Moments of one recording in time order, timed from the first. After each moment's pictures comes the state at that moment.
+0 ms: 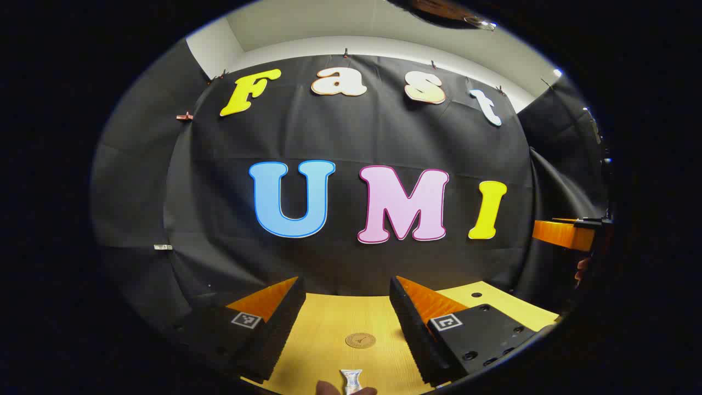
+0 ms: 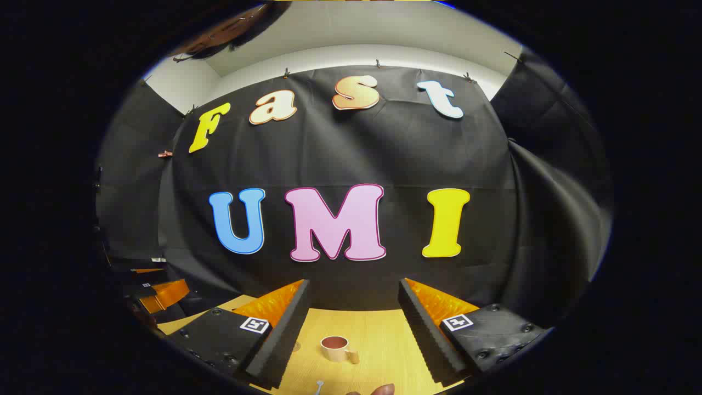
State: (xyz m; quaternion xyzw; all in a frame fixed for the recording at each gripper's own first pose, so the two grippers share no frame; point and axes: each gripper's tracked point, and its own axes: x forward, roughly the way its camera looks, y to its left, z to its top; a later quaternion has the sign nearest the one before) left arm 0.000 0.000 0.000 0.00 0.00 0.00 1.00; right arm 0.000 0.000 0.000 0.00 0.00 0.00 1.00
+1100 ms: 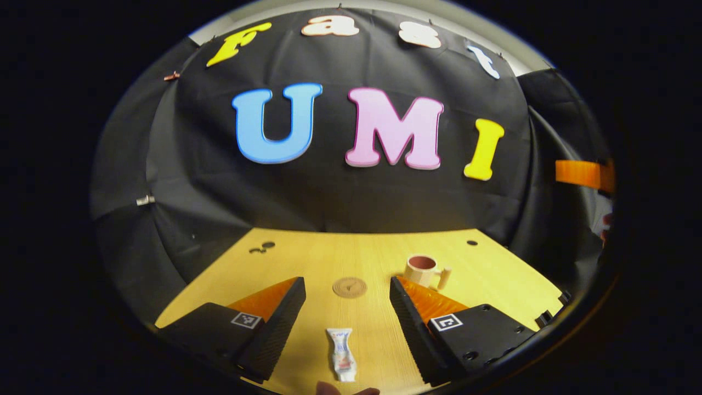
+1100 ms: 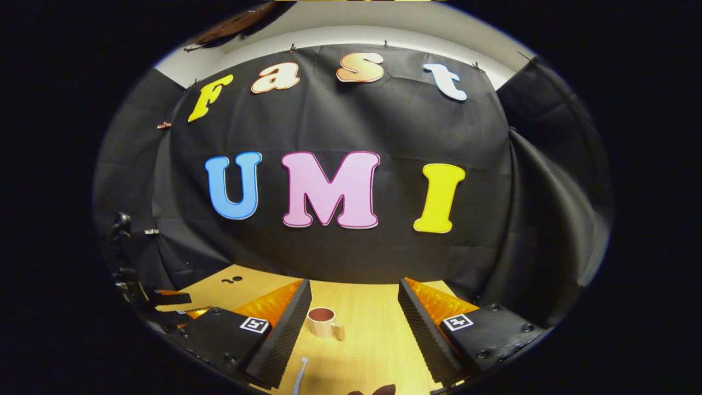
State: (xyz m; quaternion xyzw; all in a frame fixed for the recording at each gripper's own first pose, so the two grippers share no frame) left arm 0.002 -0.025 -0.176 -0.01 0.20 -0.02 0.98; right arm -0.025 -0.016 -0.057 -0.04 0.09 -0.02 1.00
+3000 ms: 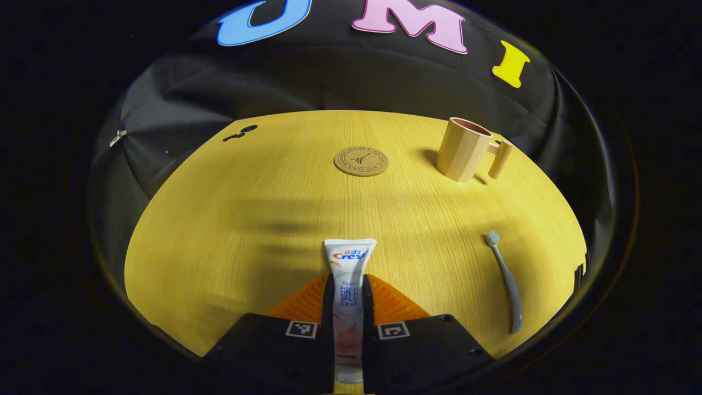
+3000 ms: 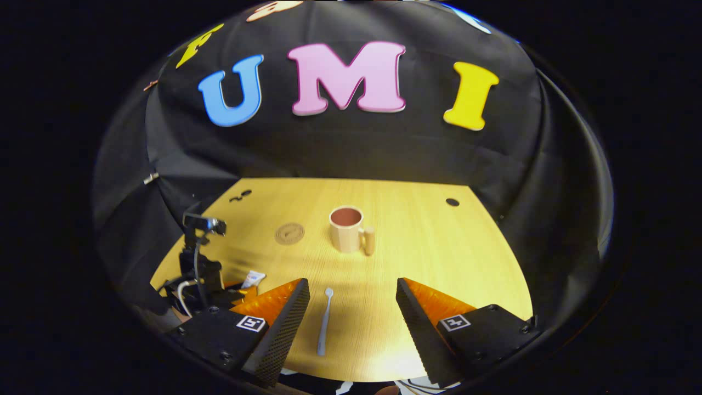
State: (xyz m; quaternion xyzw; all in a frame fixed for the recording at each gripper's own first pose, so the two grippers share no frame) left arm 0.003 0.002 -0.375 0.00 0.43 -0.03 0.90; right arm -0.048 0.043 -0.239 -0.01 0.38 0.00 0.92
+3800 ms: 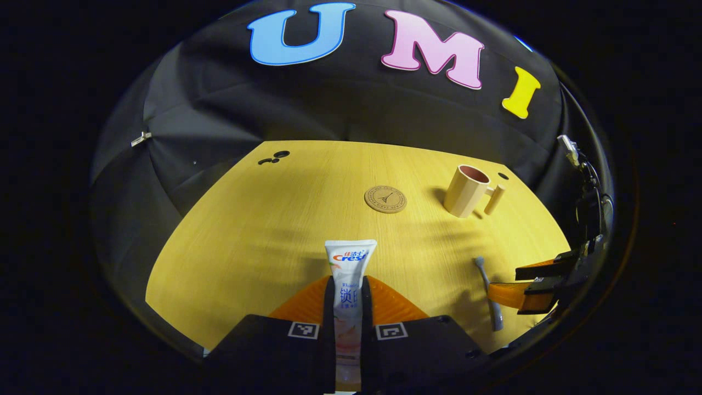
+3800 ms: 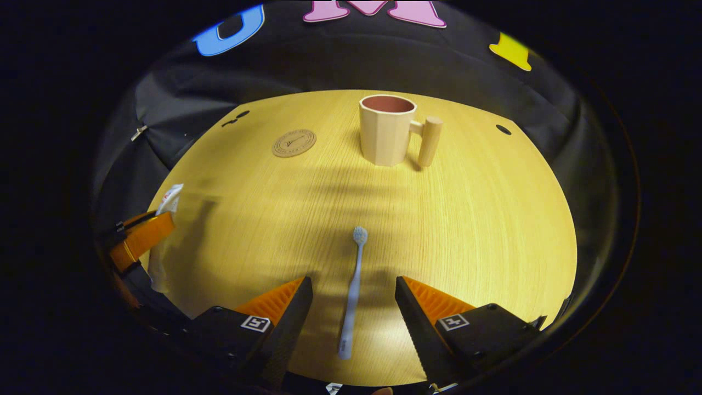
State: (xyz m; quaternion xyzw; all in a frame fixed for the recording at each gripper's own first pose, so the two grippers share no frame) left arm -0.018 0.048 -0.296 -0.01 0.38 0.01 0.93; right arm -0.067 0.082 -0.411 -0.02 0.55 0.03 0.84
